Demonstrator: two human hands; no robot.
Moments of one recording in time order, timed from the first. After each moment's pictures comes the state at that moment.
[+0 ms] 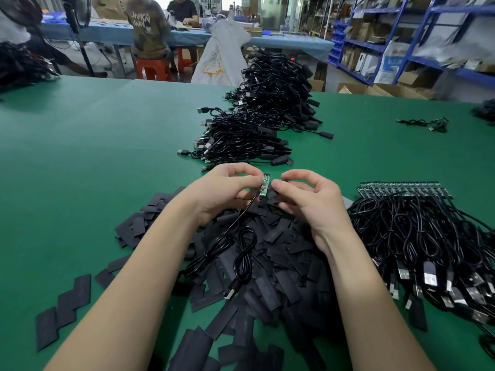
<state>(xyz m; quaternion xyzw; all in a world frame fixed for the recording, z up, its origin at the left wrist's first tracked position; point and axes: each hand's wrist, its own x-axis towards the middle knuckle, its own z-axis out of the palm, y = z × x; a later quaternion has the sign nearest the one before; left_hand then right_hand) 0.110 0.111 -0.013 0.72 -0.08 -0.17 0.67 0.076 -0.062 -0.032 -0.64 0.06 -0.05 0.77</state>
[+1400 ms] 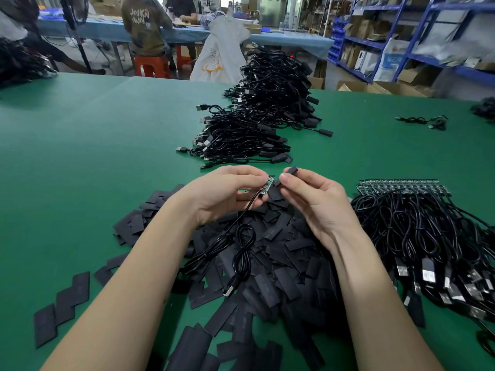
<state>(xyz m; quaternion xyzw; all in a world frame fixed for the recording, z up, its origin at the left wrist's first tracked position) 0.111 0.109 -0.016 0.61 -0.07 -0.26 0.74 0.074 -0.072 -0.033 -0.53 0.02 -0.02 0.85</state>
